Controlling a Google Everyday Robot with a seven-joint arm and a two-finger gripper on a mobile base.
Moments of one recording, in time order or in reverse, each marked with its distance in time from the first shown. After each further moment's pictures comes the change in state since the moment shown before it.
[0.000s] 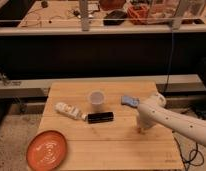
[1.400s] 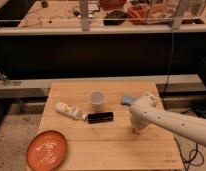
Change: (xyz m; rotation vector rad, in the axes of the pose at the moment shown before) arm -0.028 -0.015 -0.001 -0.013 0.018 -0.075
